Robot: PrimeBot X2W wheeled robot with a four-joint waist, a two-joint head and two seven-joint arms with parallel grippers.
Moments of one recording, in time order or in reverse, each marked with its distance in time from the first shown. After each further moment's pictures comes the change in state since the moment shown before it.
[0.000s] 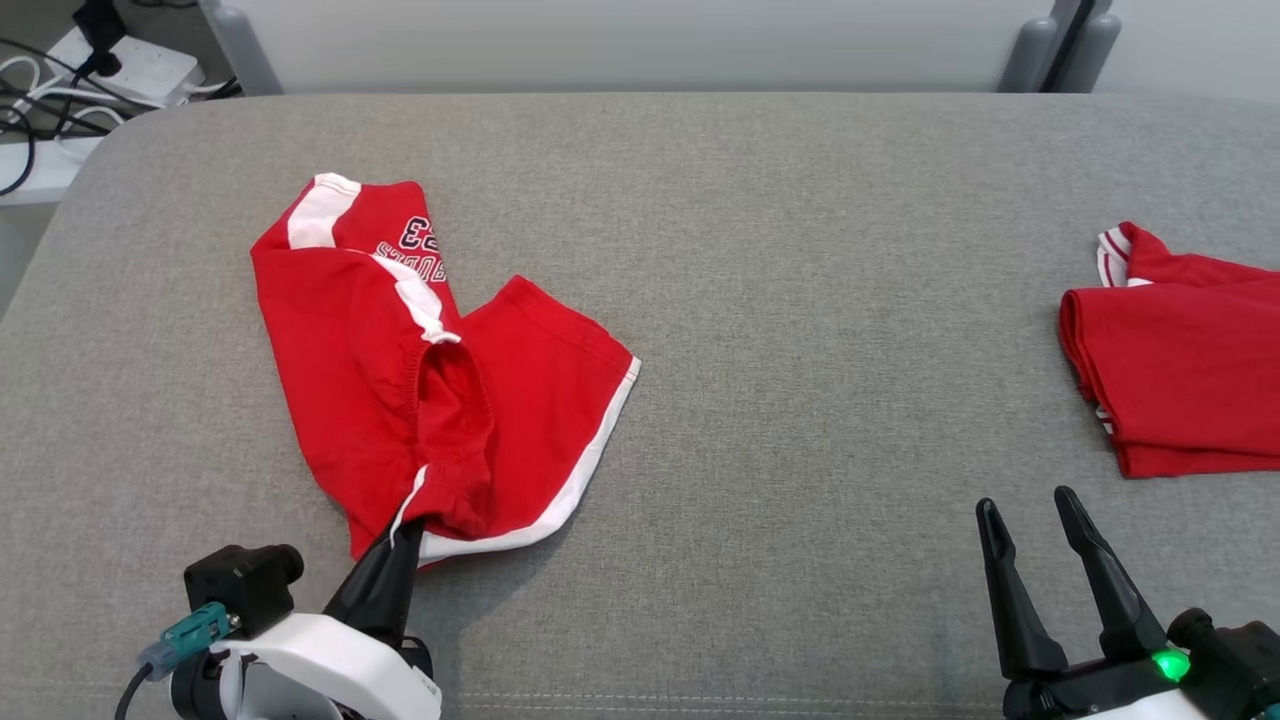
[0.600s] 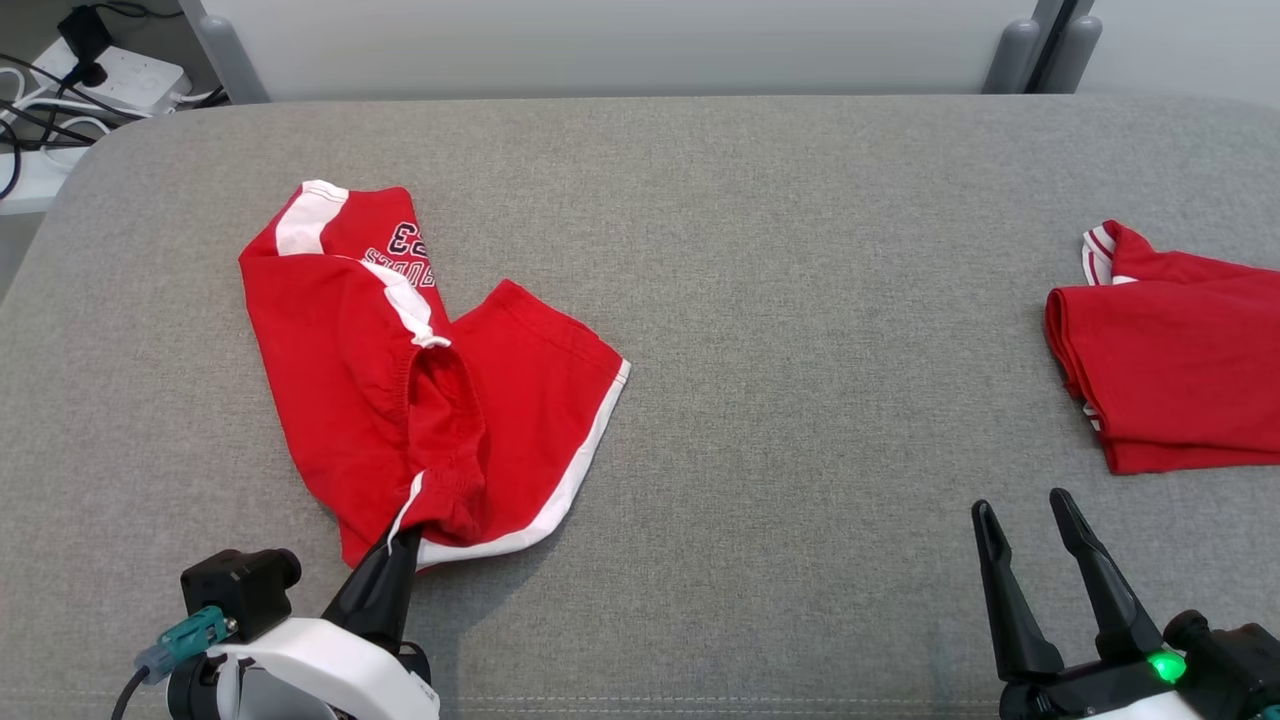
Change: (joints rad) left arm 0.017 0.017 0.007 -0.032 -0.009 0.025 0.014; right arm 0.008 0.014 0.004 -0.006 0.000 0.000 0.000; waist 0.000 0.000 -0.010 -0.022
